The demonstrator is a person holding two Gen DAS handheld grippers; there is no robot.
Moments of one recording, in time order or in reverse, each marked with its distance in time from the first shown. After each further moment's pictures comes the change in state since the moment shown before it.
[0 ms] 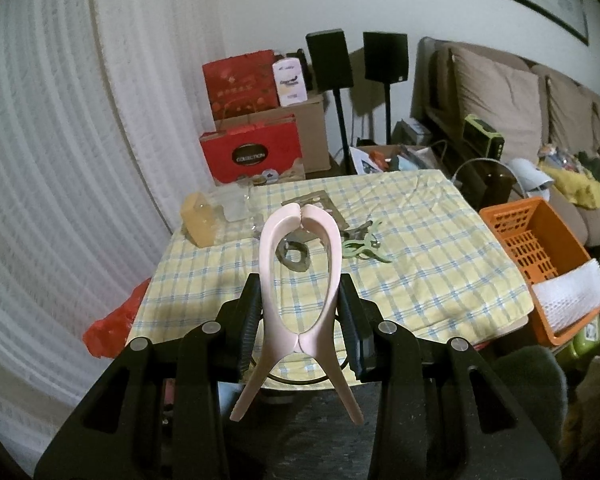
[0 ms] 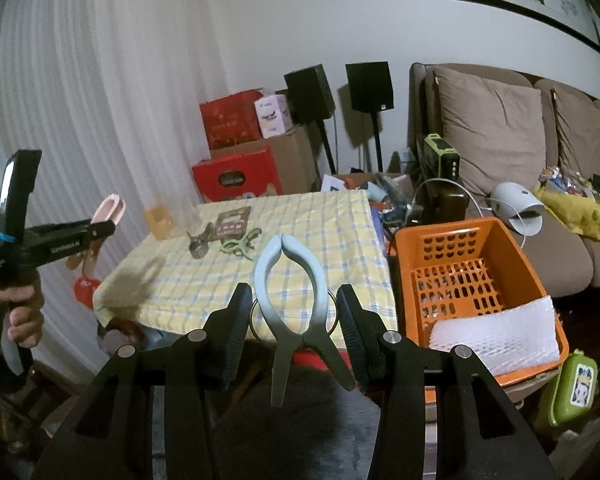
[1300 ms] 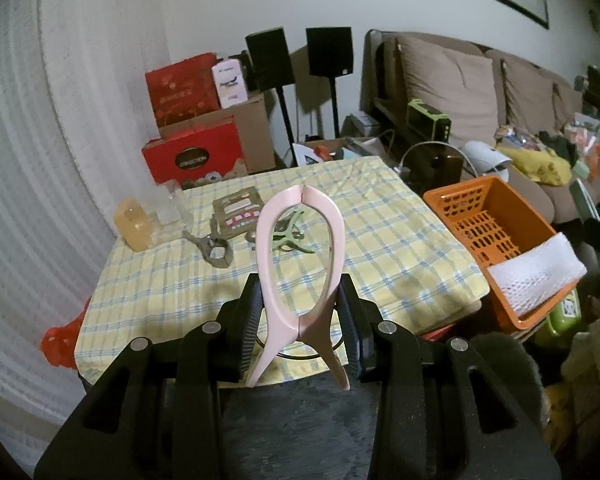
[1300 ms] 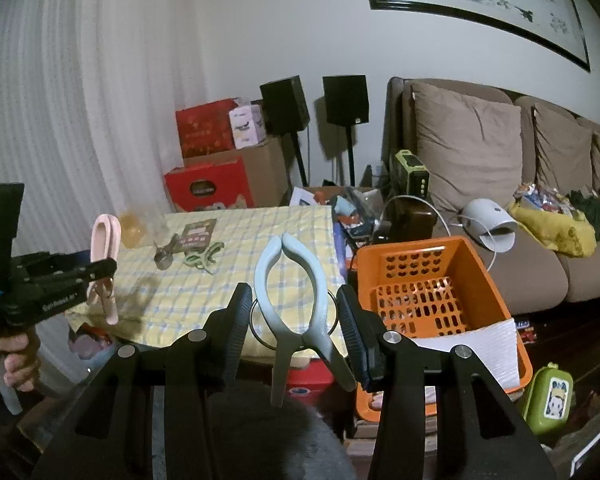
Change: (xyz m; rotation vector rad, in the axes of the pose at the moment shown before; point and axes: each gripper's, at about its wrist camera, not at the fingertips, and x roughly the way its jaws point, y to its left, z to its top) left arm 0.005 -0.071 -0.018 0.096 -0.008 -0.130; right arm -0.008 -0.026 0.015 -0.014 -0.038 -0.090
